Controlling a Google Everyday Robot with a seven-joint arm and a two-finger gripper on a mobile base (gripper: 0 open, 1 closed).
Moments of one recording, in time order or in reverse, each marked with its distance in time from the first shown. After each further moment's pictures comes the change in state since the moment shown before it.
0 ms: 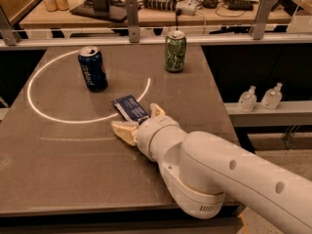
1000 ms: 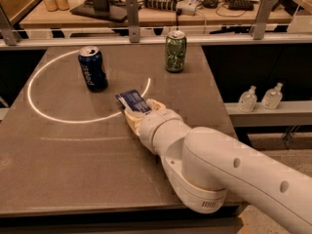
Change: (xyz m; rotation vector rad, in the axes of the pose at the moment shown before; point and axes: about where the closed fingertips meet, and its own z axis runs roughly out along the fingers) arm -0.023 -0.010 -0.002 0.020 -0.055 -0.014
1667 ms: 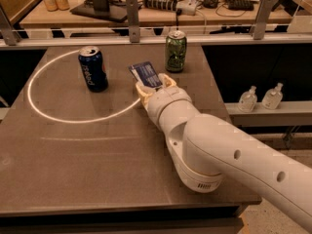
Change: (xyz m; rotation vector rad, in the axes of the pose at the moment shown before) arm -0.051 -0.055 0.010 0.161 -0.149 -0.062
